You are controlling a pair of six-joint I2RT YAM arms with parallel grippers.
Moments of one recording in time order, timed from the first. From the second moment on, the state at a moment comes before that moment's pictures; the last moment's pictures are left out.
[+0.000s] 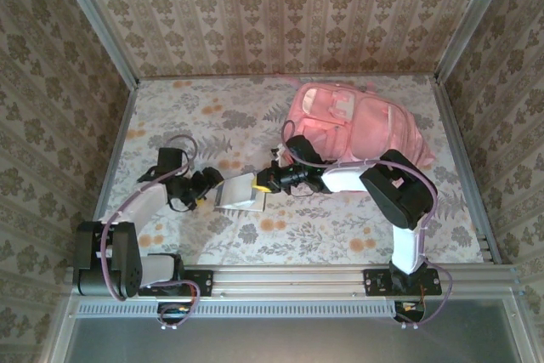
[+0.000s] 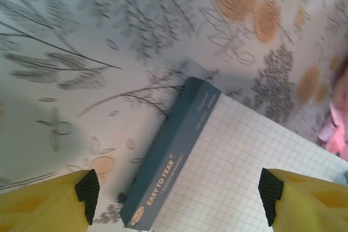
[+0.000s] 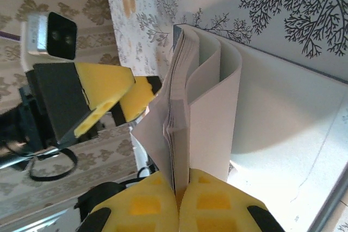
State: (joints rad) left arm -0.10 1.26 0.57 -0.41 0.49 -0.71; right arm 0.66 1.91 0.96 0.36 -0.74 1.17
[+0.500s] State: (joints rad) left arm -0.11 1.37 0.49 -0.15 0.68 -0.77; right arm 0.60 2.05 0.84 0.88 -0.81 1.45
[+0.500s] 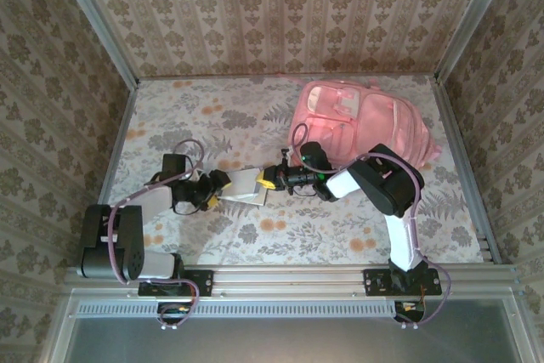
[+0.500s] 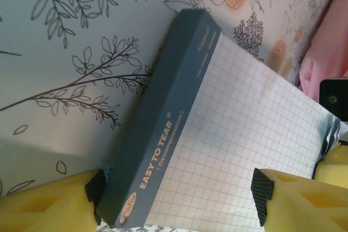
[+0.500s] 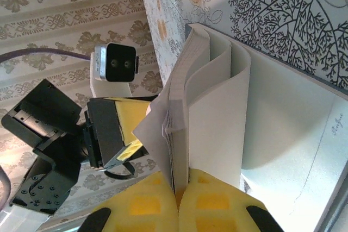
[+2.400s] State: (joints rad) left arm -0.28 0.71 0.51 -0.16 0.45 -1.26; right arm 0.80 1.72 0.77 0.93 -0.40 1.53
